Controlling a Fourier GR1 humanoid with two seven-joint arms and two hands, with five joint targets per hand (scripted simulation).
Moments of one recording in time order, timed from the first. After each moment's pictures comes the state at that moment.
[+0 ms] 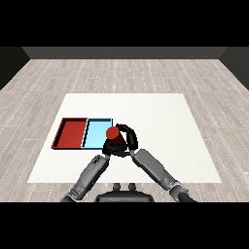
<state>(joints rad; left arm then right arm) -0.30 0.00 -0.46 -1.22 0.27 0.25 -0.36 -0.51 -0.01 0.61 -1.25 -0.36 -0.58 -0.35</state>
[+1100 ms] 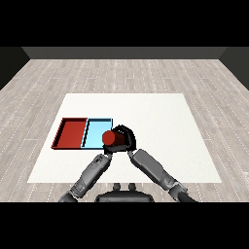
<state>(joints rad) -0.34 0.01 -0.51 -1.19 0.28 0.64 -0.32 -0.52 0.00 0.65 -1.28 -0.43 -0.60 -0.37</state>
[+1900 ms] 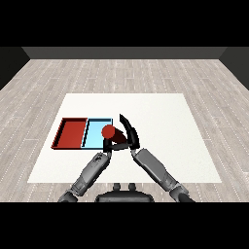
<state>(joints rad) -0.37 0.00 -0.48 -1.16 0.26 0.64 -0.32 -0.49 -0.01 0.58 -1.34 -0.28 -0.55 -0.27</state>
